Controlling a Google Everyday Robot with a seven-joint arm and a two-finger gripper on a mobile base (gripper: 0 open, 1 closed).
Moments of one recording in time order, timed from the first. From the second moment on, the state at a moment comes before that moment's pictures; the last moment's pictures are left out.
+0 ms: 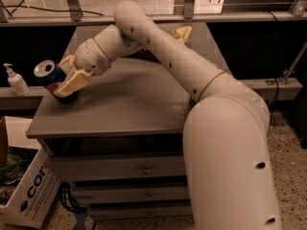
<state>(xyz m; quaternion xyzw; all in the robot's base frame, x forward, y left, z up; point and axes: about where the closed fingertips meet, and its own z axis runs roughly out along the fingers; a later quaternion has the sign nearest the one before) 0.587 0.242 0.860 -0.74 0.41 0.44 0.30</state>
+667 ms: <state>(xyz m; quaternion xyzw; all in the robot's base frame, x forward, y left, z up) 0.587 0.241 0.861 -0.74 0.41 0.44 0.30</state>
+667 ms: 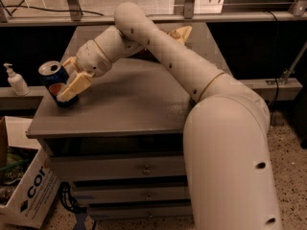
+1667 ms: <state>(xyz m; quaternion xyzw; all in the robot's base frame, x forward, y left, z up) 0.590 0.215 0.873 -0.73 0.42 0.43 0.32</state>
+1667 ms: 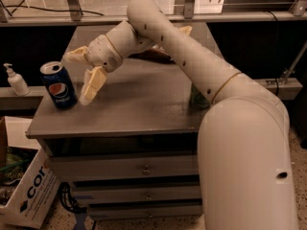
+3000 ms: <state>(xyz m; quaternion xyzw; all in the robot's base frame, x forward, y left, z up) 0.640 0.083 0.945 -0.69 0.48 0.28 0.47</state>
